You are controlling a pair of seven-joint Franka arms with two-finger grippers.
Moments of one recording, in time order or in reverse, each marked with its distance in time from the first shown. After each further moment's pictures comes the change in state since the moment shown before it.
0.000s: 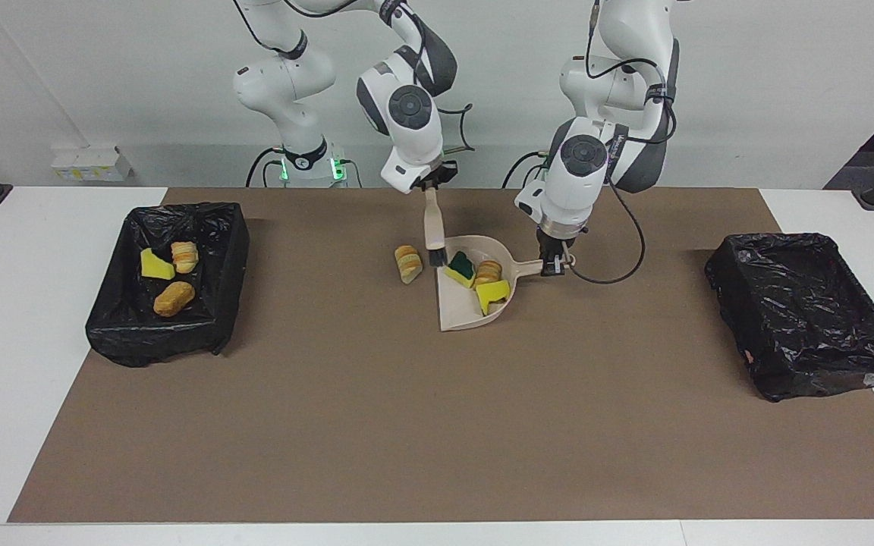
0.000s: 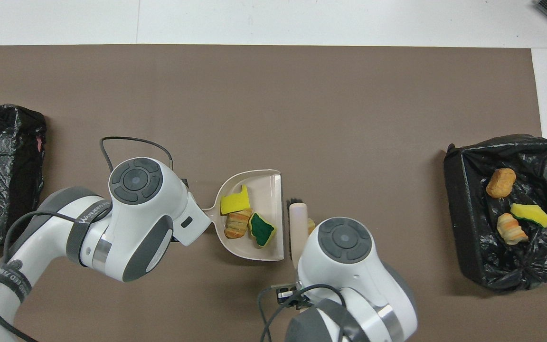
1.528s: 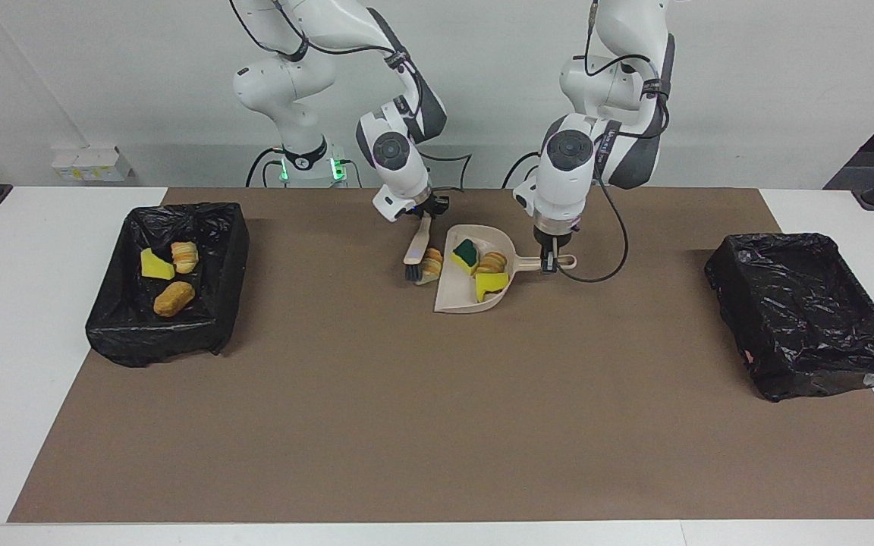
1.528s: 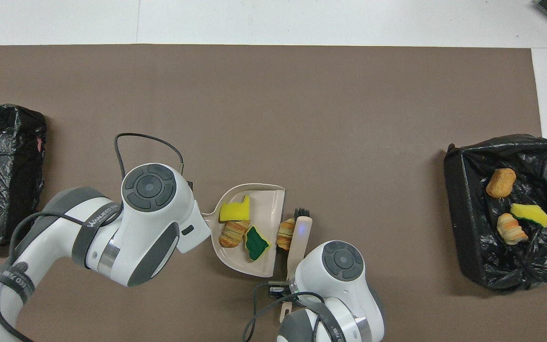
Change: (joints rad) left arm -0.021 -0.007 -0.002 -0.001 0.072 -0.019 0.095; right arm 0.097 0.130 0.015 -0.181 0.203 0.468 0.042
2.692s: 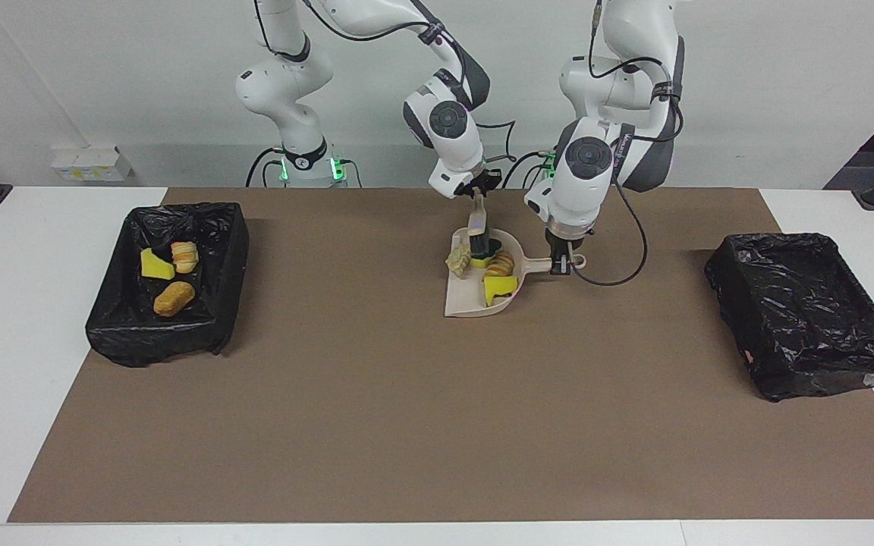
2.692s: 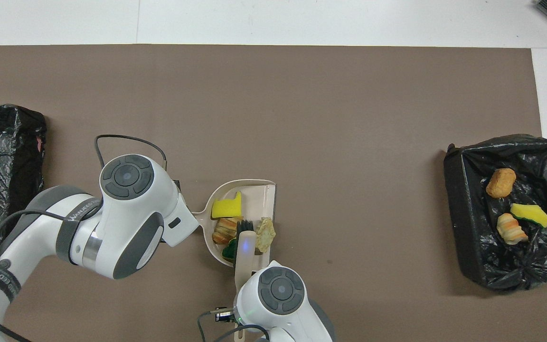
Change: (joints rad) left arm 0.053 0.000 0.007 -0.007 -0.056 -0.021 -0.018; right arm 0.179 0.047 0.007 0.167 0.004 0.000 0.038
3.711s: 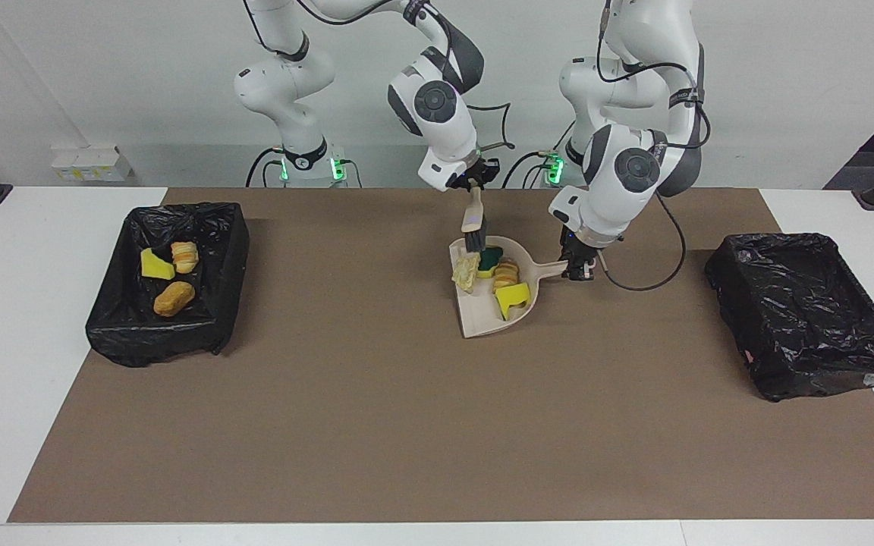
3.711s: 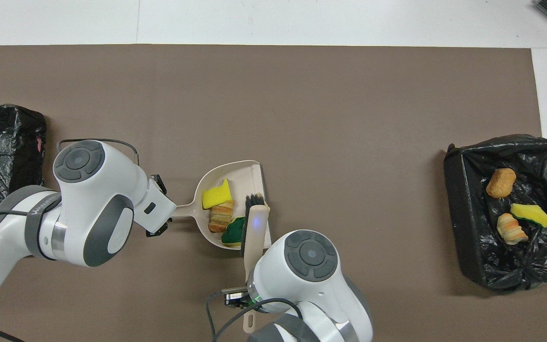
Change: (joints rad) left arm 0.106 0.000 0.003 -0.001 -0.141 0.000 -0.008; right arm -0.152 -0.098 -0.009 0.122 -0.029 -0.284 -0.051
